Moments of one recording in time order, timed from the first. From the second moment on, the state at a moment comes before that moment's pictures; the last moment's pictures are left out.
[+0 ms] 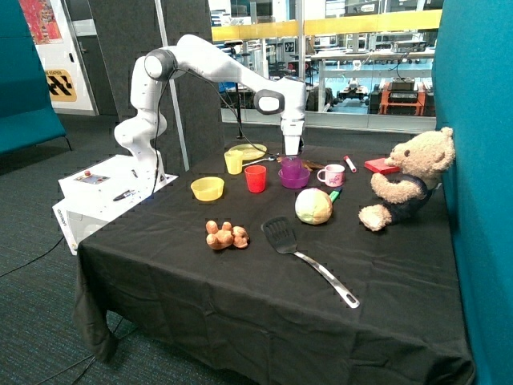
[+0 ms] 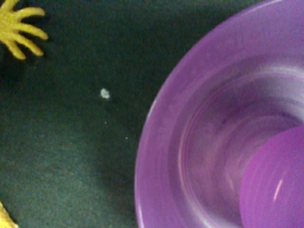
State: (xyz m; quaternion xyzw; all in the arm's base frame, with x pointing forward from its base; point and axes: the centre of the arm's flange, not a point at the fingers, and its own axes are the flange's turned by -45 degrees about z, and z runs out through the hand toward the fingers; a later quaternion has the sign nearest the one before) arm 0.648 0.090 0.358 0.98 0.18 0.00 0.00
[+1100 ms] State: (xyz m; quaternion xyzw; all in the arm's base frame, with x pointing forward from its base) arm 0.647 0.093 0.354 0.98 0.19 0.00 0.00
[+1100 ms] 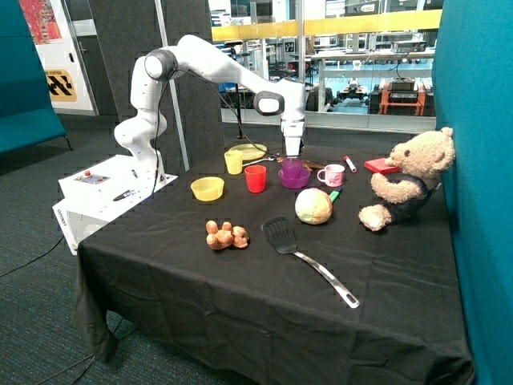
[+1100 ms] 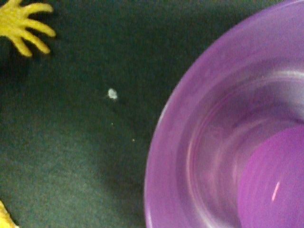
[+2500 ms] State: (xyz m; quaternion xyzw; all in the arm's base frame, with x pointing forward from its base) arm 0.626 0.101 0.399 0.97 0.22 0.00 0.00
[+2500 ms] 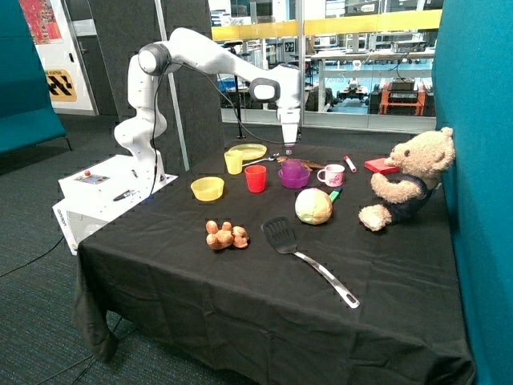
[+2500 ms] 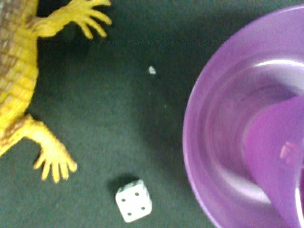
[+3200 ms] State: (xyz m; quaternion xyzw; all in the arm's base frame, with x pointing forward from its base) arm 0.566 0.094 0.436 0.97 0.25 0.00 0.00
